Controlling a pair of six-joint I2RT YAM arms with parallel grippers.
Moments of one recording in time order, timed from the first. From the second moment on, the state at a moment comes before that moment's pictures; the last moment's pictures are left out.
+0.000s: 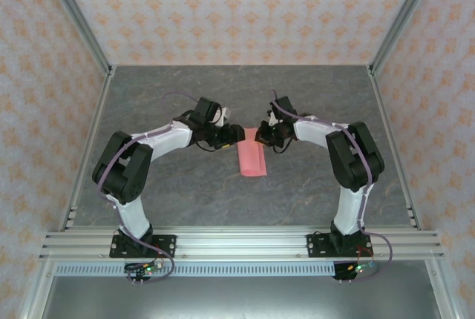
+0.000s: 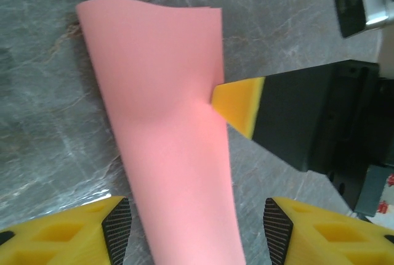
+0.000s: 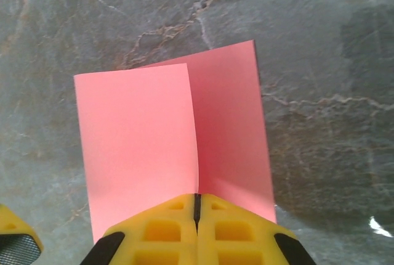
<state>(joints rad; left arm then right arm) -0.44 1.80 1.12 -0.26 0.51 -0.69 0.43 1.90 1.16 -0.32 -0.41 0.69</state>
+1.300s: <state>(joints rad) -0.50 2.00 1.28 -0.42 0.42 -0.69 0.42 1.84 1.13 -0.37 -0.19 0.65</state>
